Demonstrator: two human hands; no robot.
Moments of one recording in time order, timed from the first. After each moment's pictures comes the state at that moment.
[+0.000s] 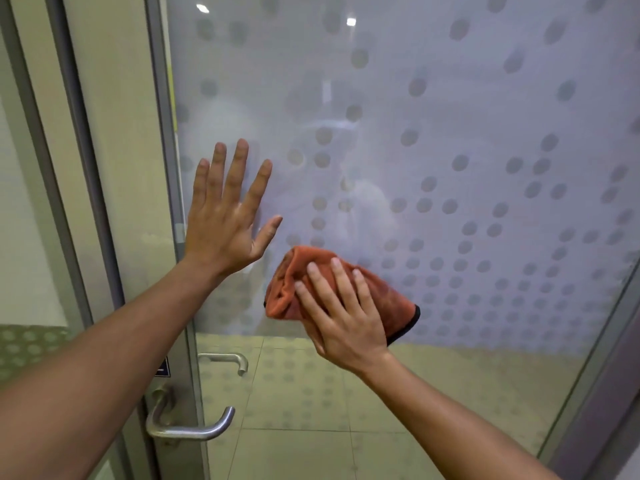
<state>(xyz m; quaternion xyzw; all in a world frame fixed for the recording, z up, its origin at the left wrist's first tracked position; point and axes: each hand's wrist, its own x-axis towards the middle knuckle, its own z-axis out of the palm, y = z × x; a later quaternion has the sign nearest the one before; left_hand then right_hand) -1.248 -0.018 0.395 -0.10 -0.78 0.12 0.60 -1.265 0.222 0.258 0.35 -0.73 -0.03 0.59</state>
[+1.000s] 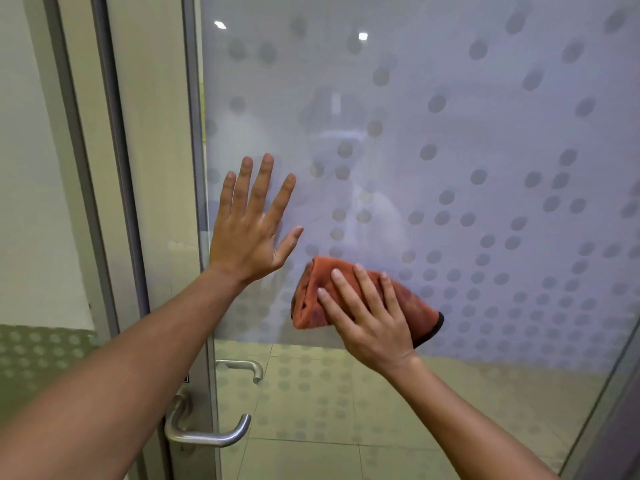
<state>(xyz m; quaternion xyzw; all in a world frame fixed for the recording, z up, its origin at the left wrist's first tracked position) -1.251 -0.018 0.395 -0.10 -0.77 0.13 0.62 -1.274 0.237 0.272 0.35 -0.68 -0.08 0.64</state>
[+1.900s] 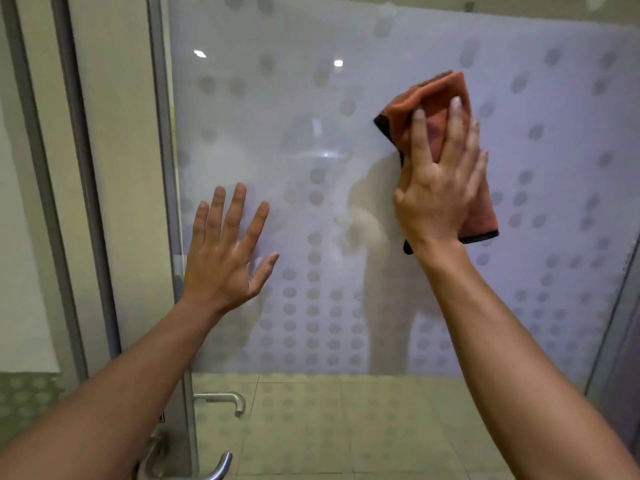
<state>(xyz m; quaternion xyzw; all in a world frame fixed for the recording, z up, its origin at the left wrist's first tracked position) -1.249 -0.017 0.395 -0.10 -0.78 0.12 0.61 -1.264 0.278 0.497 0.04 -0.72 0.12 0.68</state>
